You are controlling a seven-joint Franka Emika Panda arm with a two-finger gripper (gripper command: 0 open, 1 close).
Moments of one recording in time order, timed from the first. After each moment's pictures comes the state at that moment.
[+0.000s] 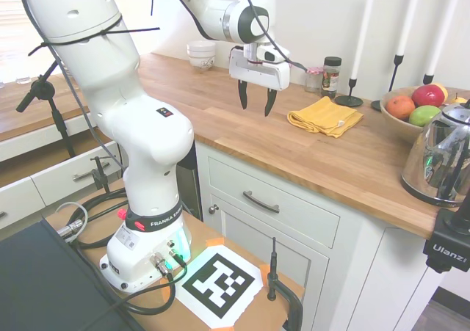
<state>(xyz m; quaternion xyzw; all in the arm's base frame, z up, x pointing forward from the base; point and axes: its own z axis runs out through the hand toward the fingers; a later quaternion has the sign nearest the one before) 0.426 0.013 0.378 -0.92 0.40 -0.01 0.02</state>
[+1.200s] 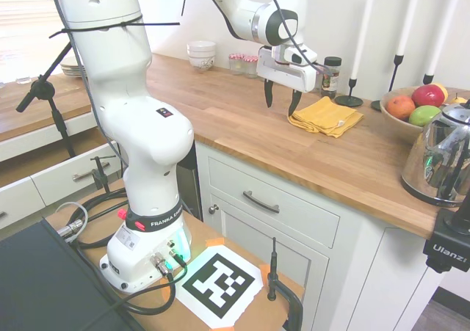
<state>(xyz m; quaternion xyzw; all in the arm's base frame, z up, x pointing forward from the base) 0.490 -0.050 0.374 -0.89 0.45 -0.02 0.04</state>
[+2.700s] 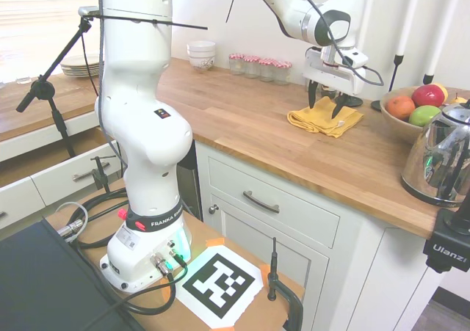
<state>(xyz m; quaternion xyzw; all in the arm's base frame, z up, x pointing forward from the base) 0.563 -0.164 0.369 -0.87 0.49 -0.01 0.04</state>
